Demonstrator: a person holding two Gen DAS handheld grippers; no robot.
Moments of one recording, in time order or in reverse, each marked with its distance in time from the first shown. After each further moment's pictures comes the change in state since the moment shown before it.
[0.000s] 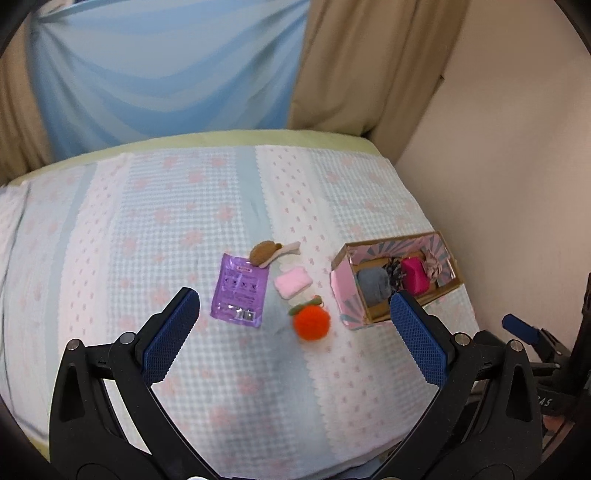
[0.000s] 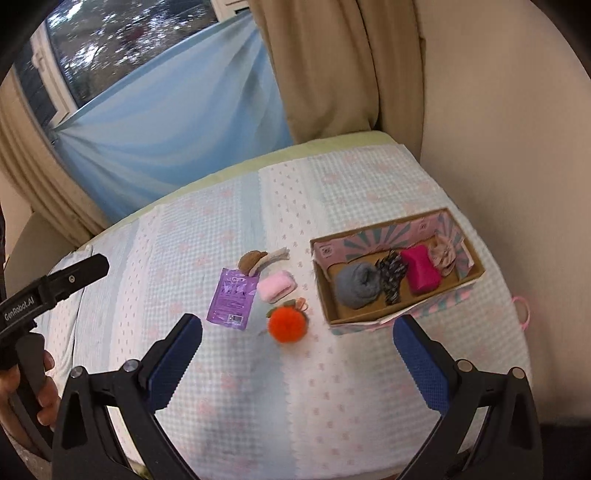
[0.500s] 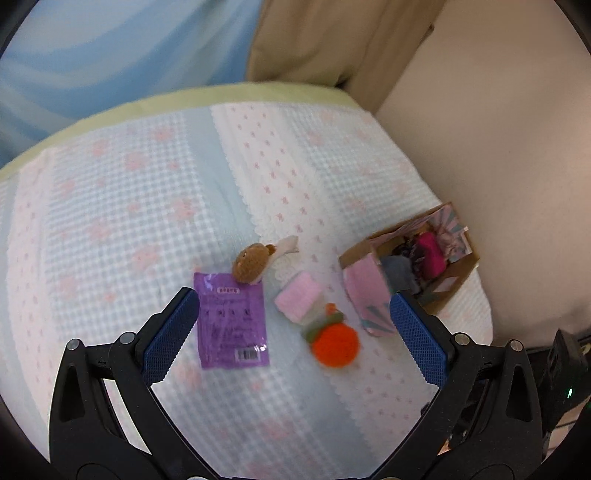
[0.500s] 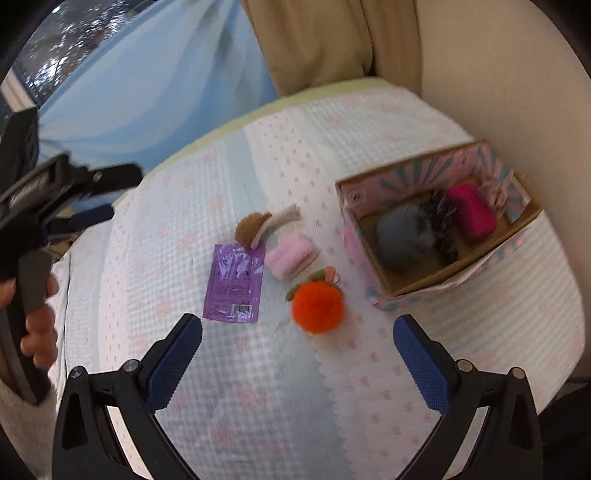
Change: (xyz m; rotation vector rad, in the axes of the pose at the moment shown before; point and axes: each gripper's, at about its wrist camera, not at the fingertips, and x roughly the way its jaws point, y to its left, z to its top) left arm 0.184 0.059 0.063 0.115 0.204 -0.180; right arm 0.139 0.050 -0.033 0.134 0.103 -0.037
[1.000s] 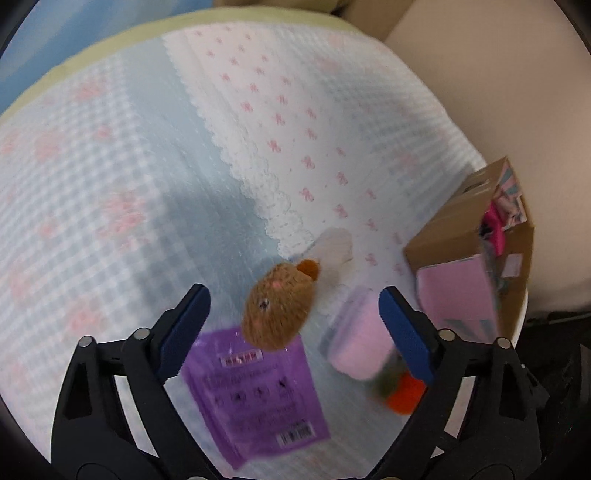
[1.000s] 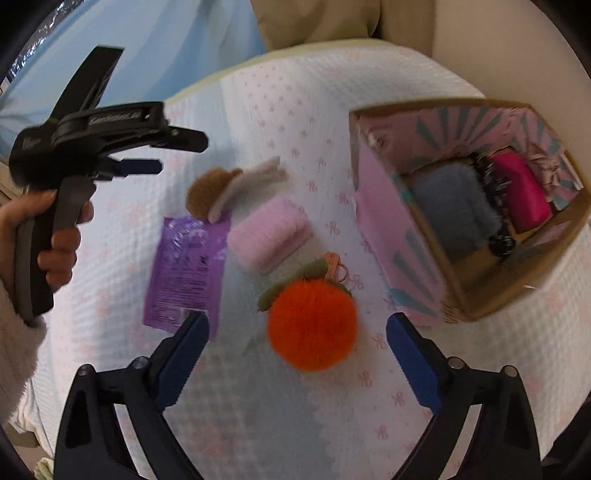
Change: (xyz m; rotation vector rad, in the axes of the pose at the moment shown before) left arm 0.201 0.054 0.034 0.118 0.209 -0.071; right arm 0.138 0.001 -0.007 -0.032 0.082 -0.076
